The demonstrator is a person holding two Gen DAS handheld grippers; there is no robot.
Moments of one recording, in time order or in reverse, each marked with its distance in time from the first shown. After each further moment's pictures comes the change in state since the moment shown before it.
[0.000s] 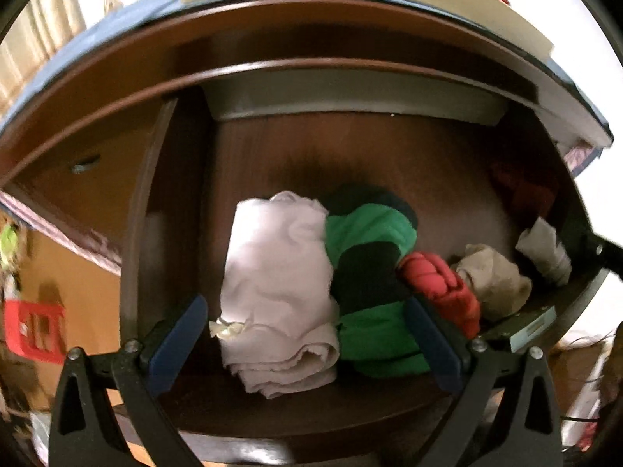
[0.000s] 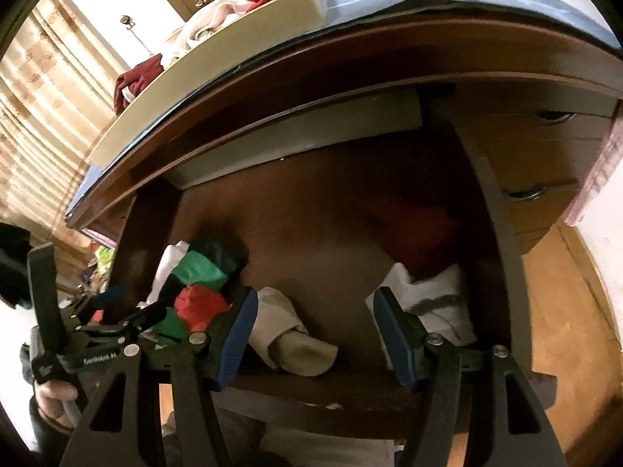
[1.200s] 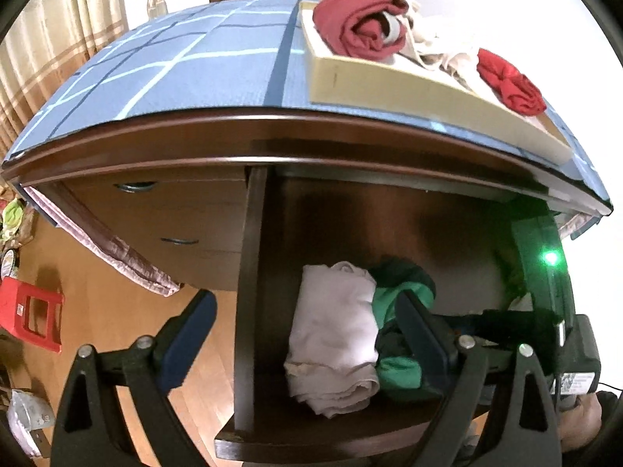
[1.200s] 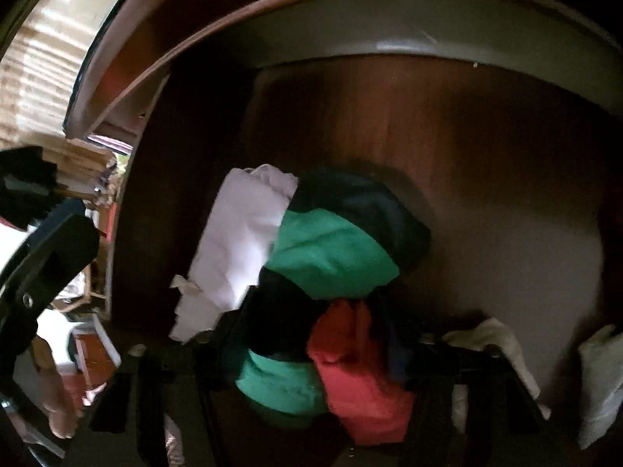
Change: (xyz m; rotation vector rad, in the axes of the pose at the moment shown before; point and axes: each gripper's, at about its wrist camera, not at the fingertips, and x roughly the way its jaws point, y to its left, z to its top) left arm -0.047 0.047 0.033 -0.112 -0.094 0.008; right arm 0.141 0.140 0.011 -0.174 0.398 0.072
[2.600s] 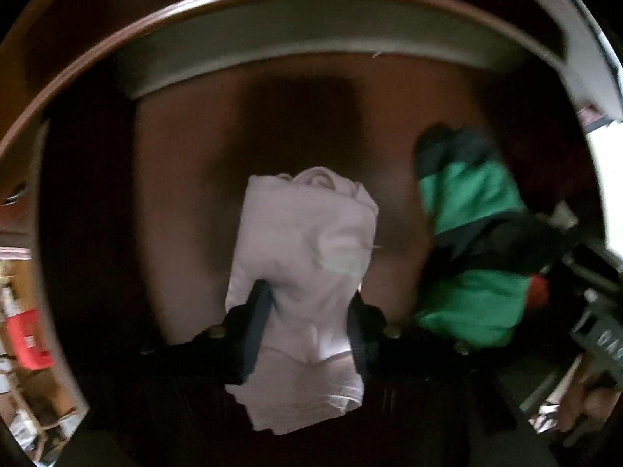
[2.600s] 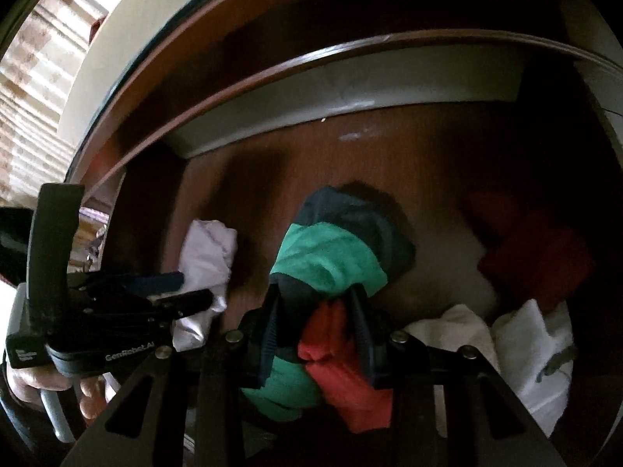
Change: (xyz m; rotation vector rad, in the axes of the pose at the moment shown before) left arm 0.116 -0.083 0.011 0.209 0.400 -0.074; right arm -0.083 -0.098 -0.027 0.154 -0.251 -0.028
